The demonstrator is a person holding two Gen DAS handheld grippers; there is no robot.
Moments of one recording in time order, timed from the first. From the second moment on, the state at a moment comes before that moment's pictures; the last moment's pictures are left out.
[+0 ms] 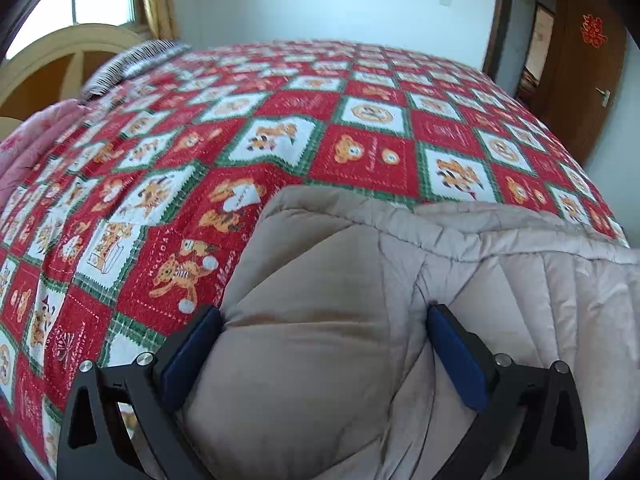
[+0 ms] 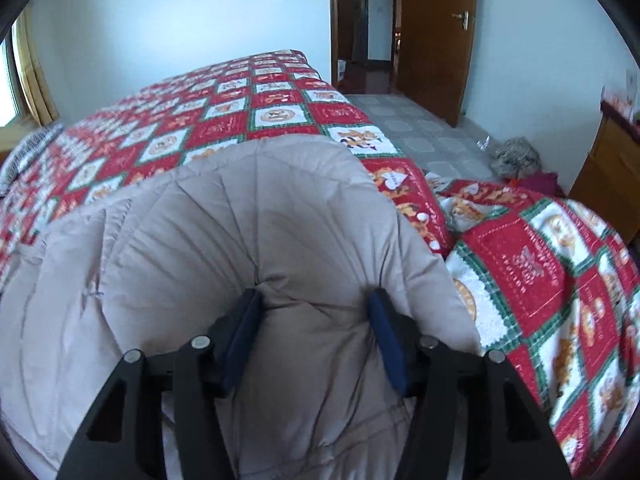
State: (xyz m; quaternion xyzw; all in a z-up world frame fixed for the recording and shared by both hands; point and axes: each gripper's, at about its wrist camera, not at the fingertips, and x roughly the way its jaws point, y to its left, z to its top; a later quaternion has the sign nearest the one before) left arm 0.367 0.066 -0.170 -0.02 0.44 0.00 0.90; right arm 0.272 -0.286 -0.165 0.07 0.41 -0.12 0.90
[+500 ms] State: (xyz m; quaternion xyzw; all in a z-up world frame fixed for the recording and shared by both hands) left arm 0.172 0.187 -0.127 -0.20 0.36 -0.06 0.91; right arm 0.224 -0.155 -0.123 0.06 0.31 0.09 0.94
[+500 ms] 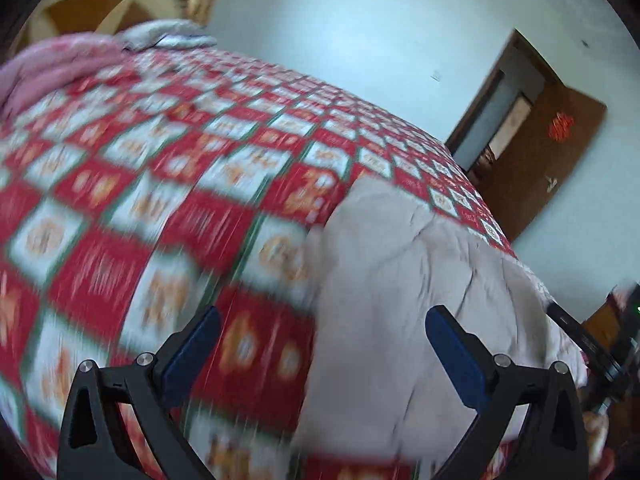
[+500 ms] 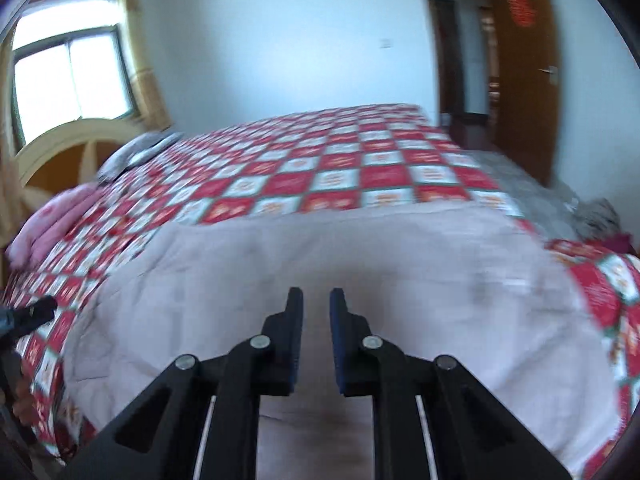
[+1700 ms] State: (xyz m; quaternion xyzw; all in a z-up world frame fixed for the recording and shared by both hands) left arm 0.202 0.134 -0.132 -0.36 0.27 -0.19 0.87; right arm 0.244 -0.118 -0.187 0.05 0.39 0.03 0.92
